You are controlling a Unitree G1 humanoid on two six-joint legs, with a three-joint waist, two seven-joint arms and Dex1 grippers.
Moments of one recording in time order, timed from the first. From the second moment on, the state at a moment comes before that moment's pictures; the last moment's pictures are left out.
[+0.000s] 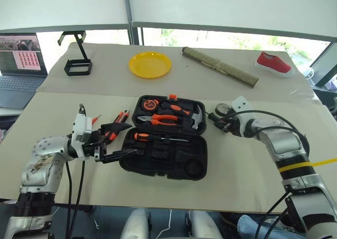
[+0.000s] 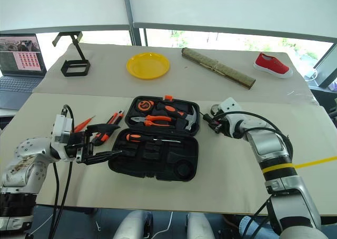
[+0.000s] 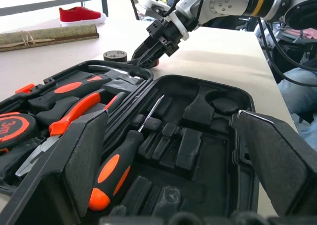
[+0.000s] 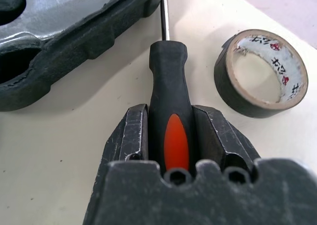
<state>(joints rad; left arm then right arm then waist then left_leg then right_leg) -0.20 0.70 0.16 -0.02 -0.59 0.16 -1.37 -0.60 -0.63 0.16 0.29 0.17 0.53 0.67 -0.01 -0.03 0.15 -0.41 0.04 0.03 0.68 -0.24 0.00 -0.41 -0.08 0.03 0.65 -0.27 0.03</state>
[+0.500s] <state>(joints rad) -0.13 0.75 0.17 0.03 -0.54 0.06 -1.46 -0.45 -0.76 0.08 -0.18 0.32 0.30 1.00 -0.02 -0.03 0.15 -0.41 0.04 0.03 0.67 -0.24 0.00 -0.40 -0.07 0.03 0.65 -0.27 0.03</state>
